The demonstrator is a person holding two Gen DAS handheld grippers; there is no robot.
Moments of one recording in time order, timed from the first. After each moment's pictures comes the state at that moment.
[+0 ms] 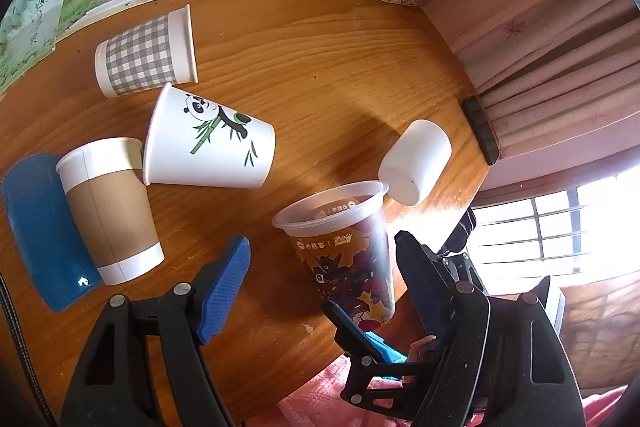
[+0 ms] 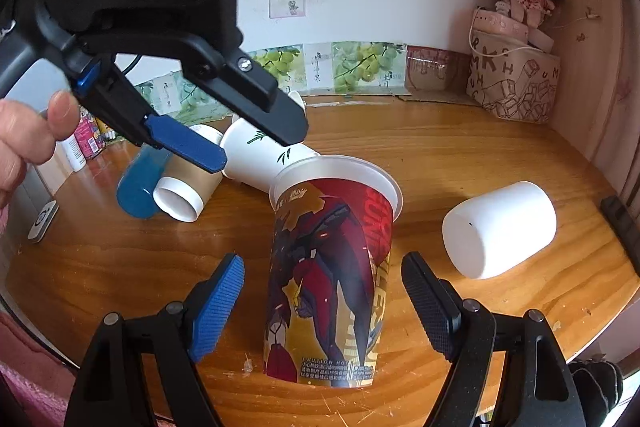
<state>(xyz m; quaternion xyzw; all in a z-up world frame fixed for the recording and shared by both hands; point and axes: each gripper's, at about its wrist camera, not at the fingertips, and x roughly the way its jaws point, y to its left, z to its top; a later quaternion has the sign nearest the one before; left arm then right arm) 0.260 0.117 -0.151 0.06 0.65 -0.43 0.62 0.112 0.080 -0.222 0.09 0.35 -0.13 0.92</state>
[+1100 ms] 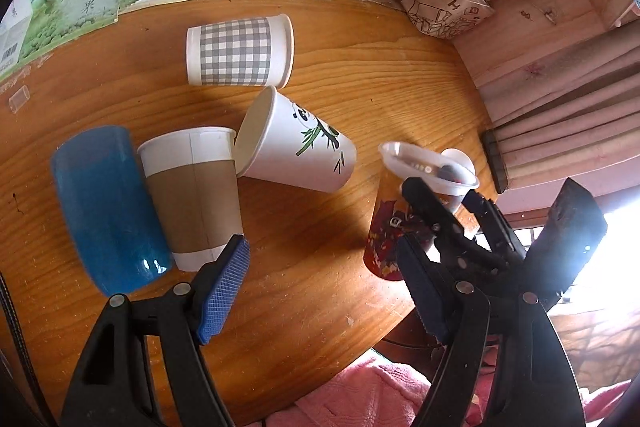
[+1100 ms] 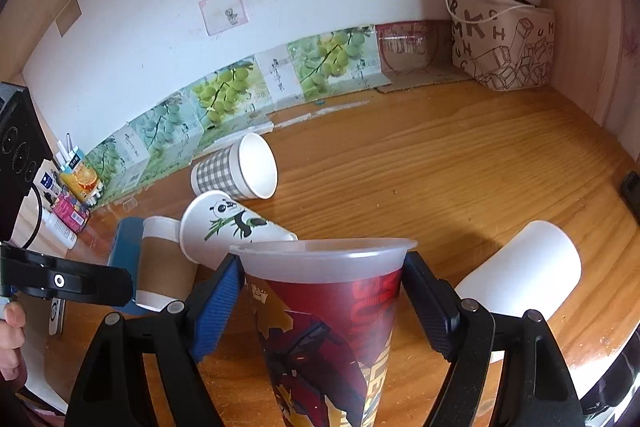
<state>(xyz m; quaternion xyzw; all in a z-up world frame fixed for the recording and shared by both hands) 0.298 0.169 -0.152 0.02 0.66 -0.40 0.64 0.174 0.023 -0.199 0.19 0.36 -0.16 0.90</state>
